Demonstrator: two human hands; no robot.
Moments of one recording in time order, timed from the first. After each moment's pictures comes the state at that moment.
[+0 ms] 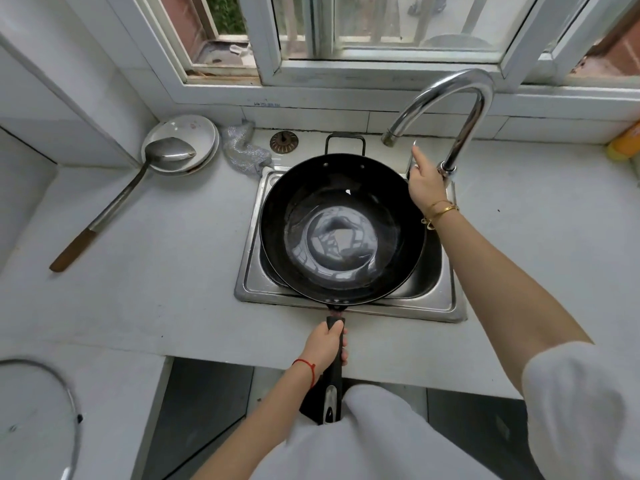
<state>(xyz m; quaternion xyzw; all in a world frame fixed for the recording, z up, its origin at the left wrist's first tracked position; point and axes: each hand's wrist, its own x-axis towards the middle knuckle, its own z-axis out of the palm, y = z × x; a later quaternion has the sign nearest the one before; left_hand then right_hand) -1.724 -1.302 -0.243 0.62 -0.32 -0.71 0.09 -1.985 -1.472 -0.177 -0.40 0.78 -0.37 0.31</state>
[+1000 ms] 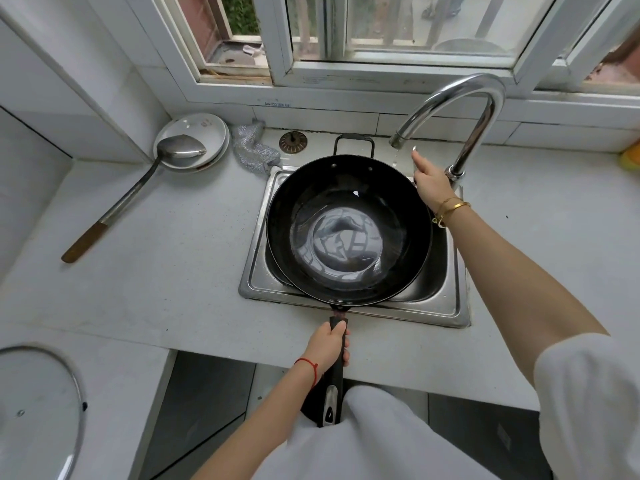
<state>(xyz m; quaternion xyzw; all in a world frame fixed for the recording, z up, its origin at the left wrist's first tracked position) -1.723 -1.300 -0.240 0.62 -0.33 -0.71 0.09 -2.001 -1.487 -0.192 -0.42 0.74 -0.35 0.40</state>
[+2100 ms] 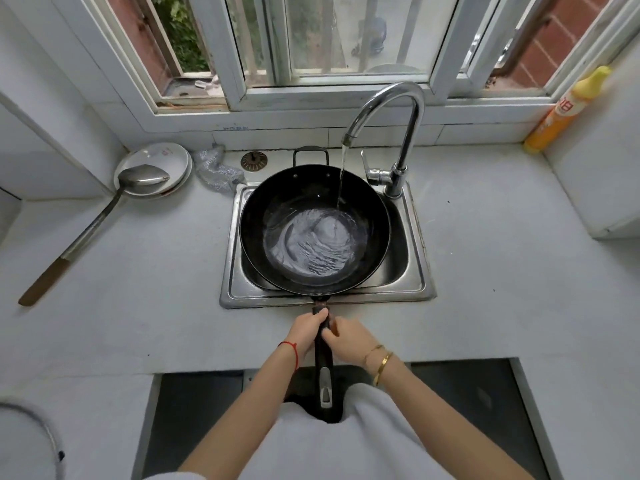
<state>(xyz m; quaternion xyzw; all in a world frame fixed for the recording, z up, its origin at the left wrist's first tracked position) -1.712 -1.311 -0.247 0.62 -0.34 -0.70 0.08 -1.806 -1.254 -0.211 -0.47 0.75 -0.07 0.46</state>
